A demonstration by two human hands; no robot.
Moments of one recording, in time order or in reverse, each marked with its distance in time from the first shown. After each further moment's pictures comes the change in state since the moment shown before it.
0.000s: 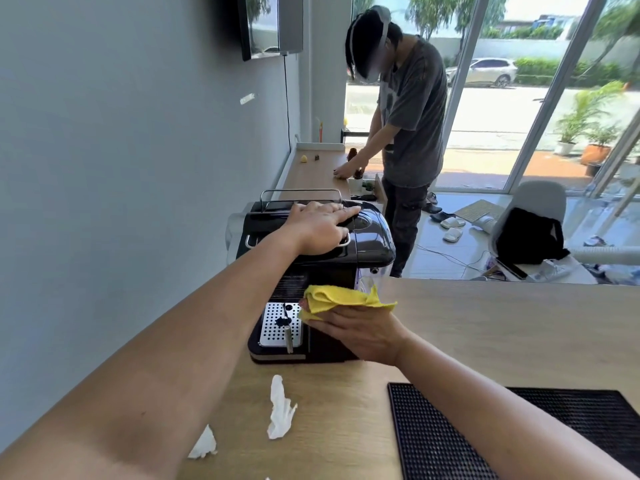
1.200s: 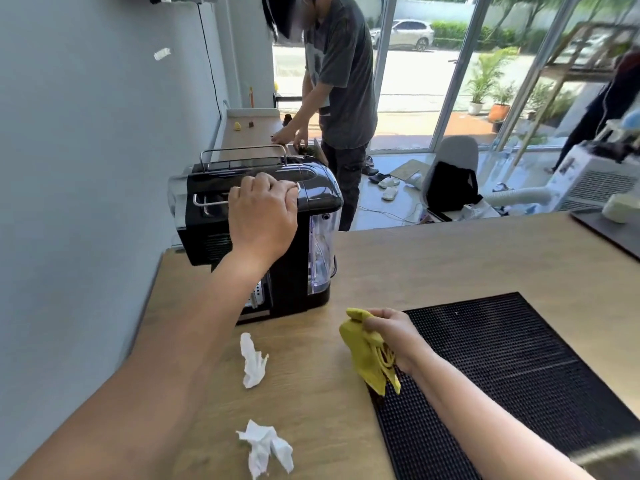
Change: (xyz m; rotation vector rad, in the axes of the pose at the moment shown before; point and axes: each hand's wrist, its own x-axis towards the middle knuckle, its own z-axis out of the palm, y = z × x) left_hand -0.062 0.015 0.054 0.024 0.691 -0.032; right_hand -0.109 -0.084 -0.043 1.768 0.189 1.792
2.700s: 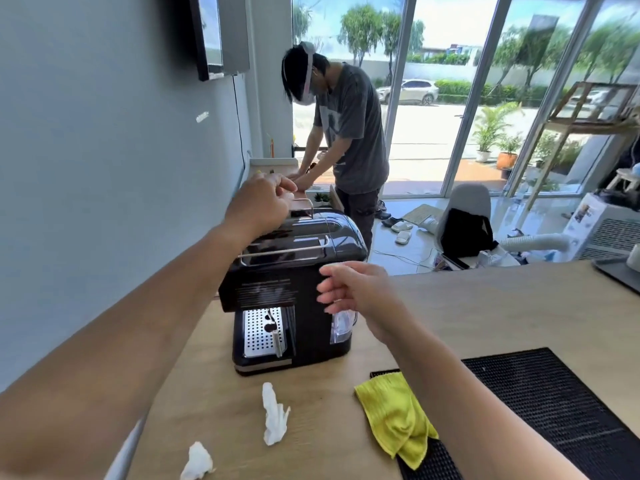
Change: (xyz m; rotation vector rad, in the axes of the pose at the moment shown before) left_hand 0.090 -0.049 -0.052 -0.369 -0.186 -0.077; right_hand -0.070 -0.166 0.090 0.059 -0.223 -0.404
